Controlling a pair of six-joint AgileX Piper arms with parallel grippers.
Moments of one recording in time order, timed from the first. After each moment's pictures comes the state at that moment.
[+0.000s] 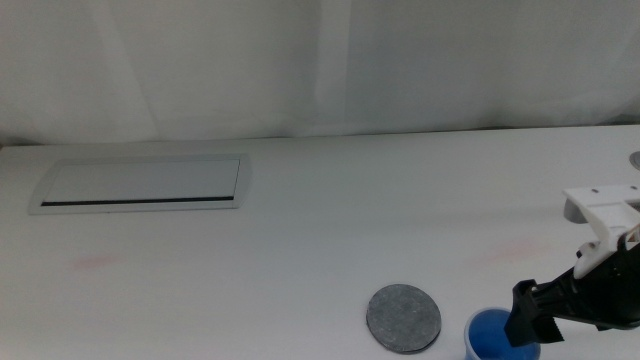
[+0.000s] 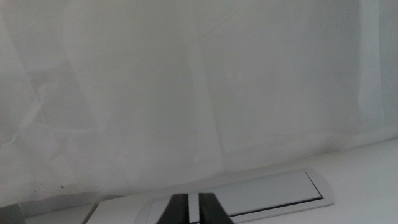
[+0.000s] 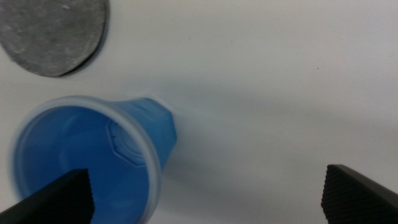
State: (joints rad) left arm -0.07 0.01 0.00 0.06 0.06 0.15; right arm 0.36 1.36 -0.78 0.19 0.92 -0.05
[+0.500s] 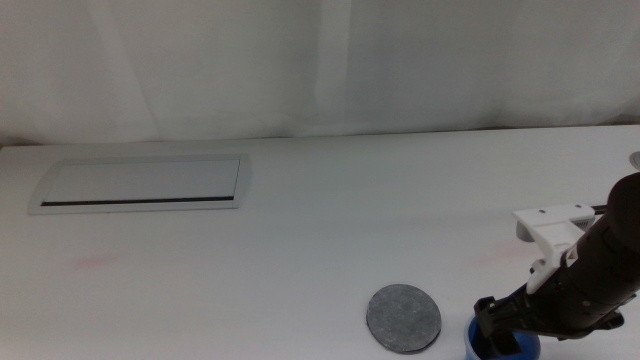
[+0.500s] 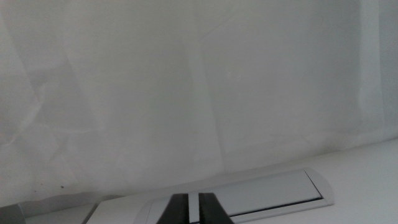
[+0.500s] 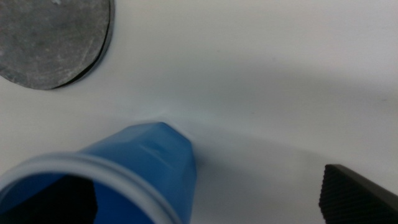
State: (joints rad) left arm -0.07 0.01 0.00 0.06 0.06 0.15; right arm 0.45 1.52 -0.78 0.19 0.80 -0.03
